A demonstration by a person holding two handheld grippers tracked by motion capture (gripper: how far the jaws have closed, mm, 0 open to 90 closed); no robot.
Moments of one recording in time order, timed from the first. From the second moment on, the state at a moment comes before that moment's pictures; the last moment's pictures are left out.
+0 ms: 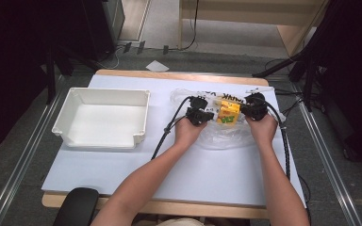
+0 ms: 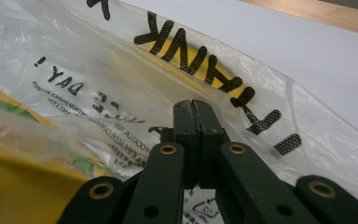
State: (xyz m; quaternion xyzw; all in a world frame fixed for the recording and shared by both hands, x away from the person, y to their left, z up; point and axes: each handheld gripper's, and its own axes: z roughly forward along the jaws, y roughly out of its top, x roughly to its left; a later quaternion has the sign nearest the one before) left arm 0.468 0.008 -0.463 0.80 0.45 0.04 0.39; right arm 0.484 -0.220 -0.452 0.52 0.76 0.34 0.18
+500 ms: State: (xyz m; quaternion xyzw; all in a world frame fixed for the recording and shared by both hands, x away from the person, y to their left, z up) left arm 0.451 0.006 -0.473 0.81 0.44 0.02 0.39; right arm 0.500 -0.215 -0.472 0.54 0.75 0.35 0.16
